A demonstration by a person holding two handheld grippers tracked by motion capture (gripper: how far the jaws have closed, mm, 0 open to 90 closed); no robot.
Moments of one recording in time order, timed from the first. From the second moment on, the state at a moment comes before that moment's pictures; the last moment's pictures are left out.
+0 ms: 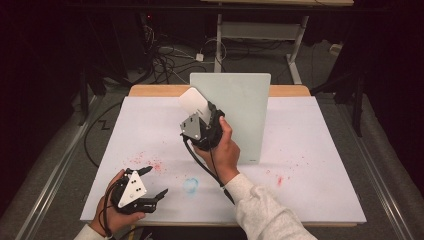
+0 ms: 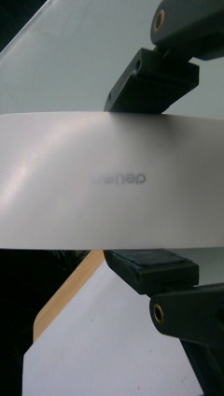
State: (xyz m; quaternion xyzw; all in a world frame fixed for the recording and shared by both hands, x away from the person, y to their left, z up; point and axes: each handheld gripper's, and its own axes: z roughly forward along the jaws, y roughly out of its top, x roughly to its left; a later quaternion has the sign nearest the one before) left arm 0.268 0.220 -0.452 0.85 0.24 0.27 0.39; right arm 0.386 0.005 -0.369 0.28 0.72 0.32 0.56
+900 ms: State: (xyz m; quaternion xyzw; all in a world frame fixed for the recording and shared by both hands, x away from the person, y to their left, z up) left arm 0.269 0.219 -0.453 0.85 0.24 0.27 0.38; right arm 0.399 -0.125 -0.334 0.44 0.62 0.38 0.54
